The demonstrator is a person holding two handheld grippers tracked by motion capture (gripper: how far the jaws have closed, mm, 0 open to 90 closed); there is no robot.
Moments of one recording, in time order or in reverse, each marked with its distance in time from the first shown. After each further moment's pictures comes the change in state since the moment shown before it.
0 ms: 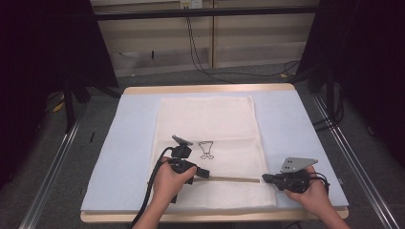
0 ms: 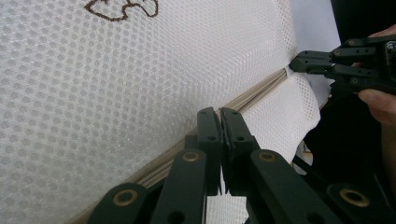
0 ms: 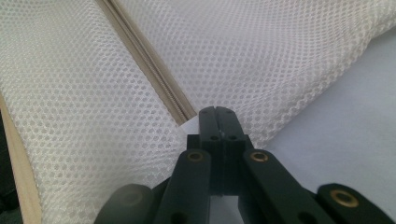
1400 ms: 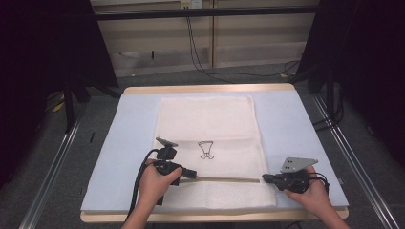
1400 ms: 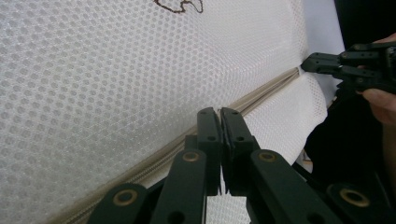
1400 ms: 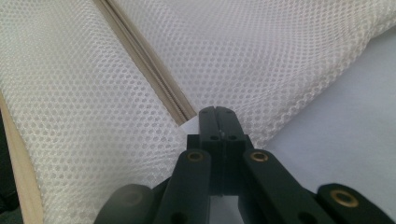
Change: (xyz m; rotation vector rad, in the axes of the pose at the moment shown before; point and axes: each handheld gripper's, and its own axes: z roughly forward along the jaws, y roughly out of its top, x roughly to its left) left arm 0.024 -0.013 -0.028 -0.035 0.012 -0.041; right arm 0.000 0.000 0.000 -0.004 -0.001 0.009
